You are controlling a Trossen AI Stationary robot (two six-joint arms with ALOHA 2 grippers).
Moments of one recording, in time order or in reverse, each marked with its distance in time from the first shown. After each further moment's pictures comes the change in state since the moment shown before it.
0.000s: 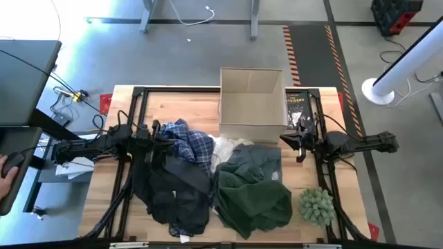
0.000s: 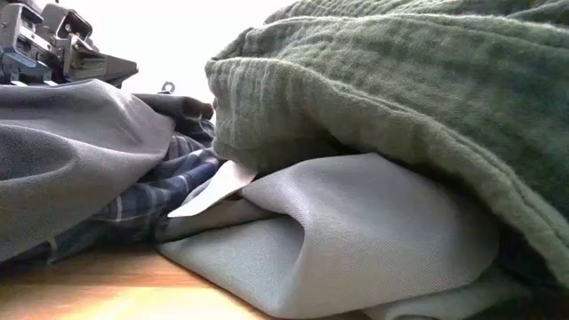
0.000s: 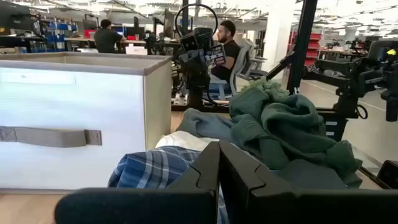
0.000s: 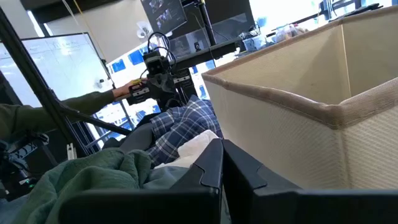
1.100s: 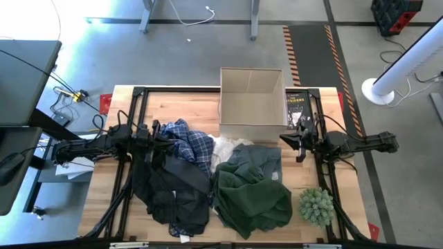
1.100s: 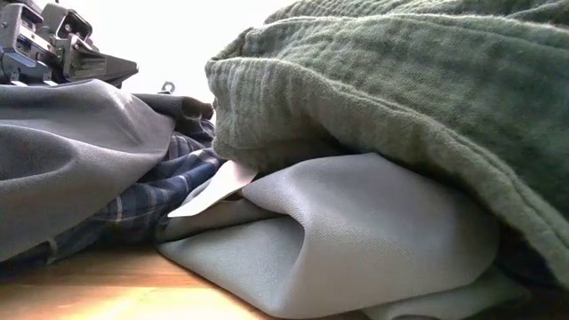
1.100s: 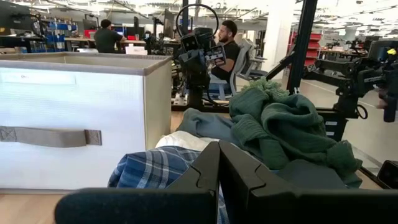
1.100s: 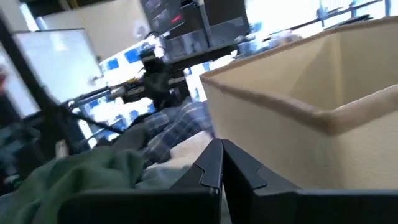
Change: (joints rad) left arm 0.000 0.000 0.000 0.000 0.000 0.000; right arm -0.001 0.004 0.000 0.036 0.028 0.053
